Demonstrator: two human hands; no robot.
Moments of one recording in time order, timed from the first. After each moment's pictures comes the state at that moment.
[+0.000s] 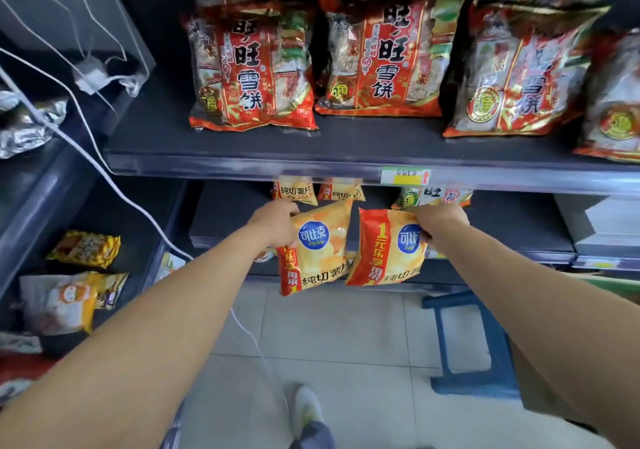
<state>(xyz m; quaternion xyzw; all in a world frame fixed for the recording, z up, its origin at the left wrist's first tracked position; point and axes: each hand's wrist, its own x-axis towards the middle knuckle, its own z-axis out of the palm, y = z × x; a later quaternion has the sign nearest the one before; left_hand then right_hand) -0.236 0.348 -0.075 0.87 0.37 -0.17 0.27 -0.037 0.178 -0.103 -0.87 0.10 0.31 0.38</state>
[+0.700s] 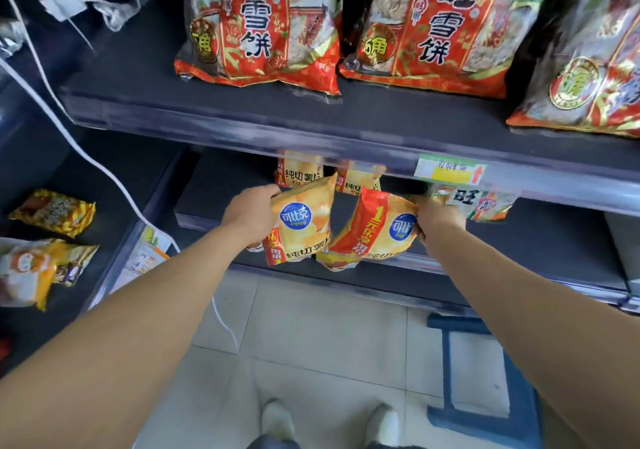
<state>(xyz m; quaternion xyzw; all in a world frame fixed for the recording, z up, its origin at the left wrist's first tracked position) -0.235 0.392 -0.178 0.86 0.44 -0.04 0.26 -0.016 0.232 -0.193 -0.83 0.10 0.32 0.44</state>
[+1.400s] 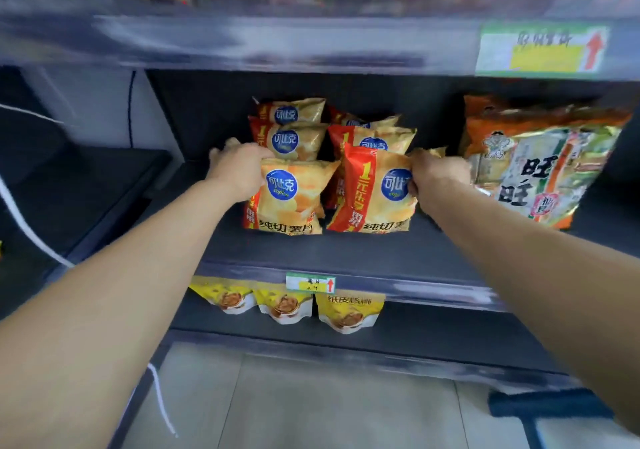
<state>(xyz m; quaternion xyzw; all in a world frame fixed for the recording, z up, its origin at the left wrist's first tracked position) -0.167 0.486 -0.308 0.92 0.39 0.08 0.05 0.022 0.313 -0.311 -0.78 0.02 0.19 0.60</state>
